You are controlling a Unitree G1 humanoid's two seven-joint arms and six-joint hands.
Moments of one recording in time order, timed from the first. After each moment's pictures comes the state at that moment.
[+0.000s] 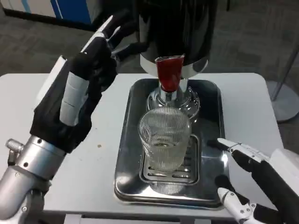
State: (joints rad) left arm -0.36 0.32 0.10 -0.18 -0.39 -0.15 -0.41; right arm 0.30 -0.28 0.01 -1.02 -0.69 0.25 0.52
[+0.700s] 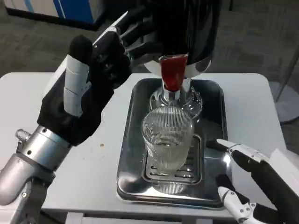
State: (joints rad) left arm -0.43 0.31 0.12 -0.16 -0.48 -0.01 -0.48; right arm 0.30 -0.28 0.01 -1.02 -0.69 0.25 0.52
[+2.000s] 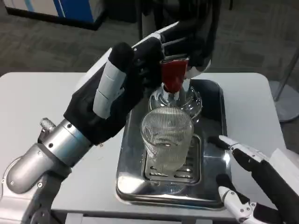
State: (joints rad) left arm -0.49 0.31 0.05 -0.16 -0.43 0.02 -0.60; right arm 0.30 -0.28 0.01 -1.02 -0.69 0.26 0.51
